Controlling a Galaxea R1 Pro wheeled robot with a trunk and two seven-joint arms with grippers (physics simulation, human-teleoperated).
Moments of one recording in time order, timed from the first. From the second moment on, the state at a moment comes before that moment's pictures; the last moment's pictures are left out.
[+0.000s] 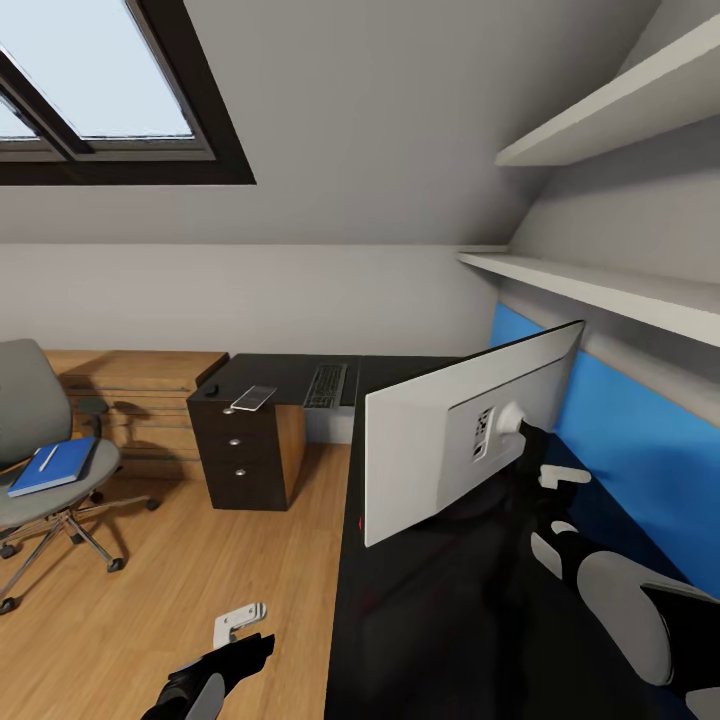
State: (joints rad) left arm -0.23 0.04 -0.19 -0.93 0.55 0.38 0.26; right arm -0.97 -0.17 -0.17 -0.01 0.10 -0.54 -0.17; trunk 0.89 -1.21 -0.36
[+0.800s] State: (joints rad) left arm -0.23 0.04 -0.19 -0.93 0.55 0.38 0.26; right arm -0.97 -0.17 -0.16 -0.01 0.11 -0.54 -0.17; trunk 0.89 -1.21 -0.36
